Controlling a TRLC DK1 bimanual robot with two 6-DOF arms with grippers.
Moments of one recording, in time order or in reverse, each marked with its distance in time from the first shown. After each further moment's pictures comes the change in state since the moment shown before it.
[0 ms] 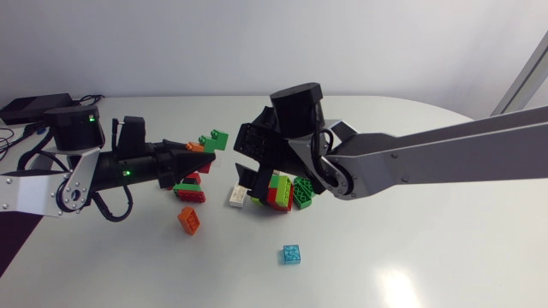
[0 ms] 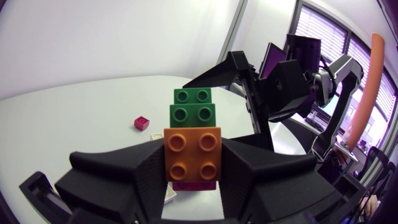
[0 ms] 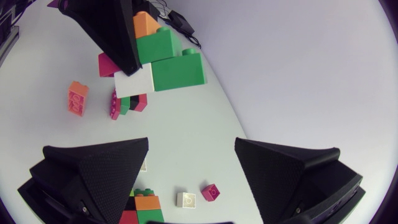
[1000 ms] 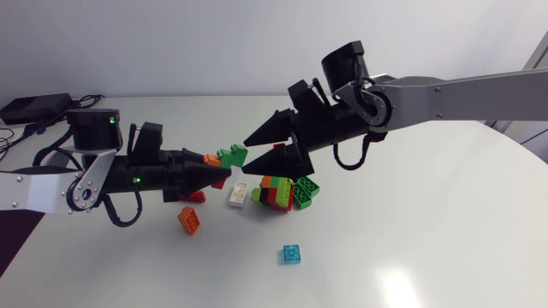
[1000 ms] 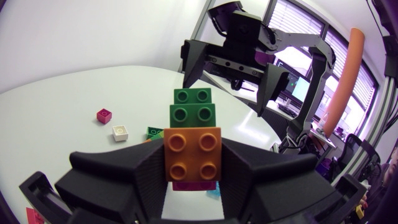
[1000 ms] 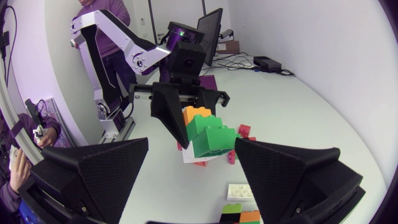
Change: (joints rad) left arm -0.082 0.010 0.022 -0.105 0.122 0.070; right arm -0.286 0.015 0.206 -0.515 -1.107 0.214
